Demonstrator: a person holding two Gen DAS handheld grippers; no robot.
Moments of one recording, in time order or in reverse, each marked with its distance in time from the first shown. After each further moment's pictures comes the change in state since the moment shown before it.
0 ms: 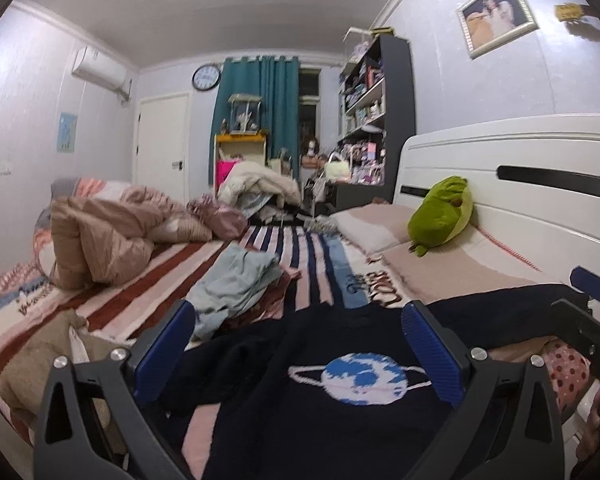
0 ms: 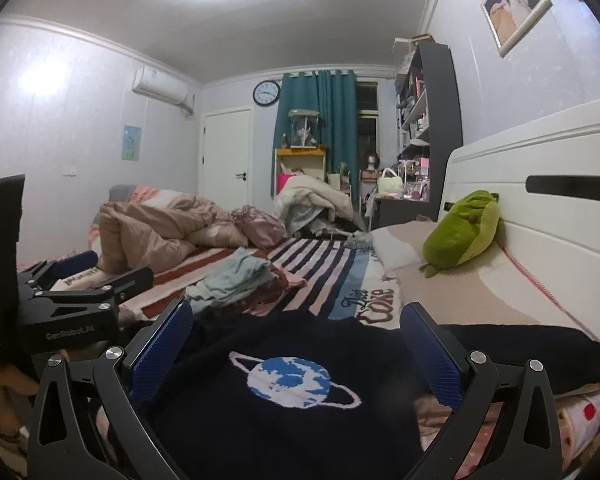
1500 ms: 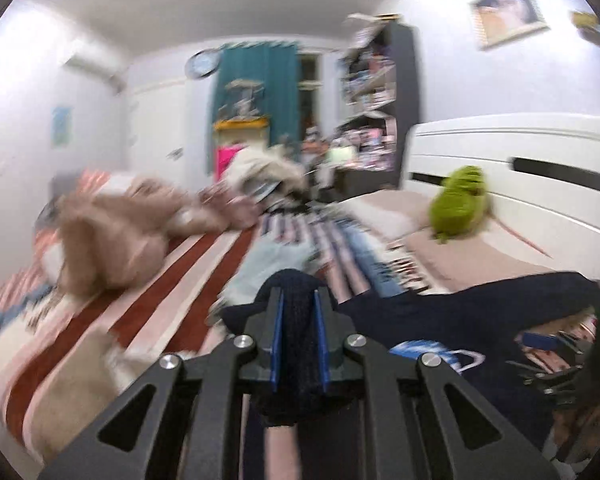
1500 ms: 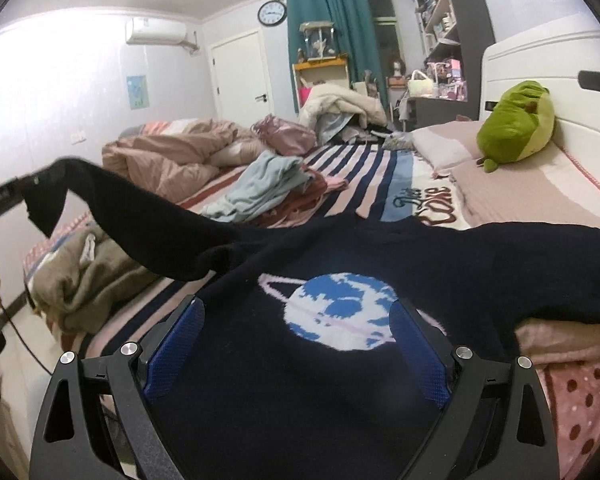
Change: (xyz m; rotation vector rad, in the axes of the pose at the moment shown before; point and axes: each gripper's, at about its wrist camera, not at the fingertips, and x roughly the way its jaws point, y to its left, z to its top) left arm 0.019 0.077 0.018 0.069 0.030 -0.071; right arm 0.110 0.003 -0.067 0.112 0.298 0.138
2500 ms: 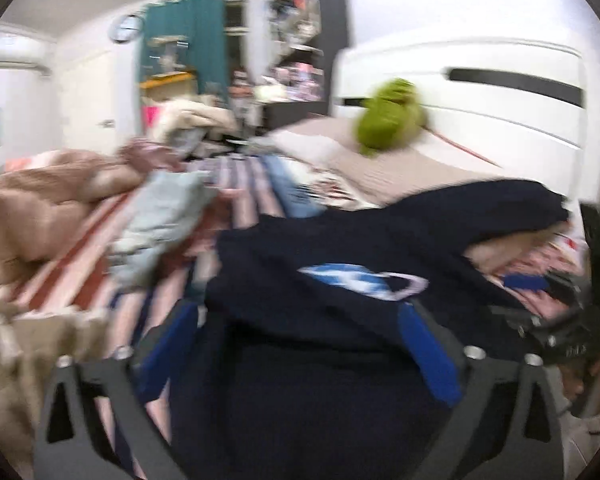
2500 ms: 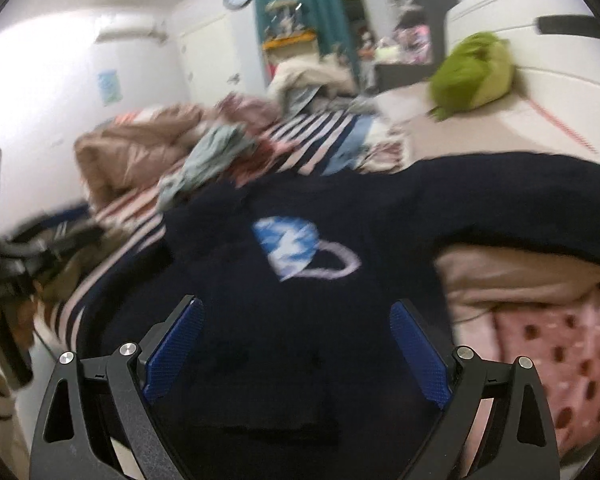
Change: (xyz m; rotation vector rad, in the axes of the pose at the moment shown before) left arm 0.056 -0.098 -0.078 0.086 0.215 -0.111; right arm -0.015 -0.077 -0.050 0.062 0.136 -0.031
